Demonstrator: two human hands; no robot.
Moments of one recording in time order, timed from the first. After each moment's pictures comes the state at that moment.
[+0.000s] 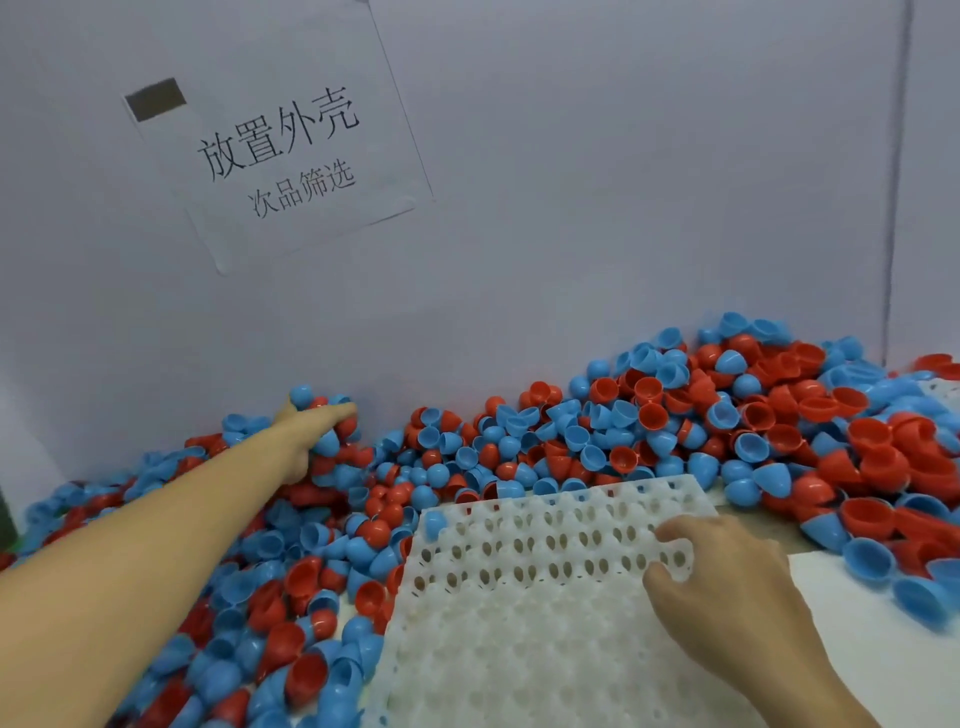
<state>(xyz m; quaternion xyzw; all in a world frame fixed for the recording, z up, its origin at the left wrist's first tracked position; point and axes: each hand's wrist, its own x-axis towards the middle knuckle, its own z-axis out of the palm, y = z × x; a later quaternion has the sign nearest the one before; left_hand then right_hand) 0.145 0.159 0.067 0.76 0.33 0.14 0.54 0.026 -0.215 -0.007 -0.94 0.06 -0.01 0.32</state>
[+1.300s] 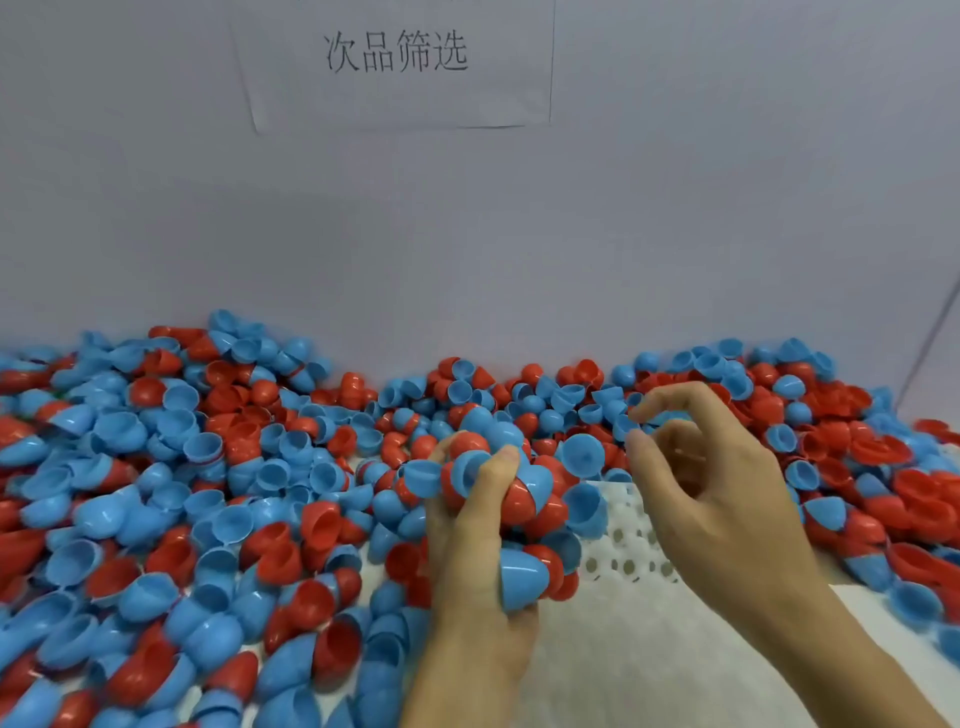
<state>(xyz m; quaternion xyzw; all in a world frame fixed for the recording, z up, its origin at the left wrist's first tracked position) 0.015 0.012 0.007 0.35 0.13 0.13 0.92 0.028 -0.121 0.053 -0.83 -0.21 -0.22 0.47</state>
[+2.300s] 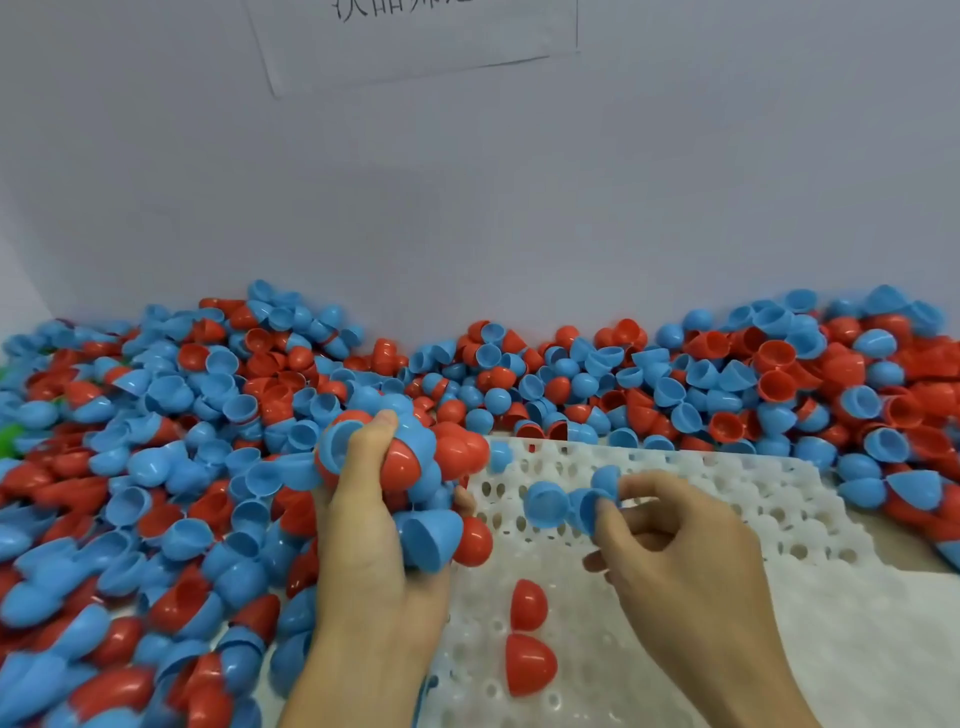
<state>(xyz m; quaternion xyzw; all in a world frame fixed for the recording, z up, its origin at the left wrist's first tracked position) -0.005 0.056 0.003 0.36 0.16 0.27 0.88 0.023 -0.107 -0.017 -0.81 -0.03 -0.07 0.58</state>
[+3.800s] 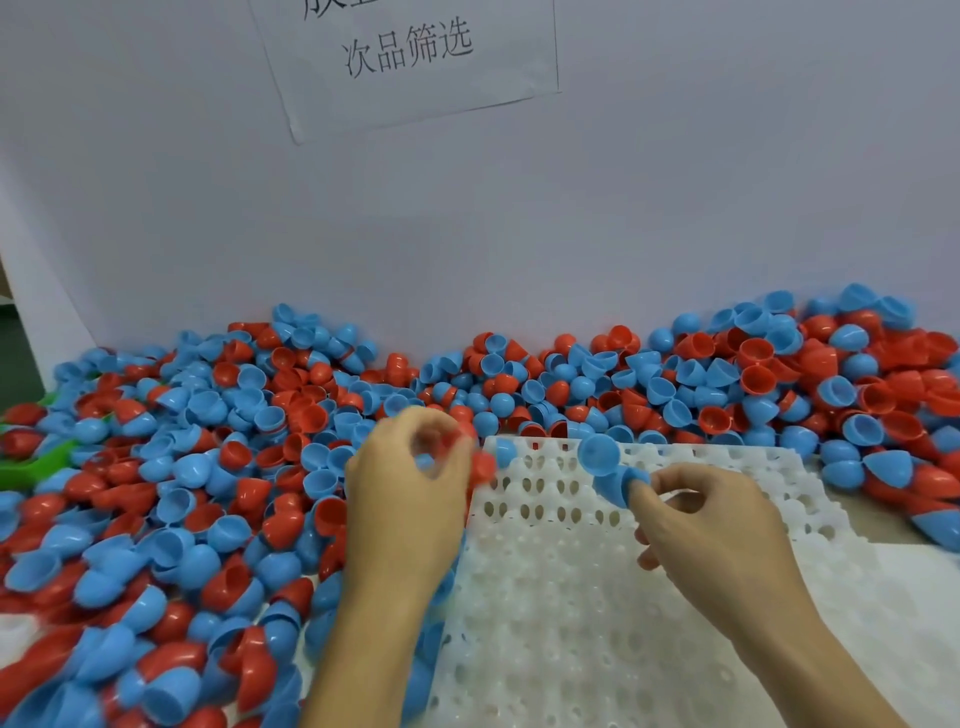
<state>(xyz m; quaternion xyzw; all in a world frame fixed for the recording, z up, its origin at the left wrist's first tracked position) -0.020 0.059 0.019 0.84 0.12 0.30 0.44 0.032 -0.132 -0.013 -0.84 0.00 -0.05 0.54</state>
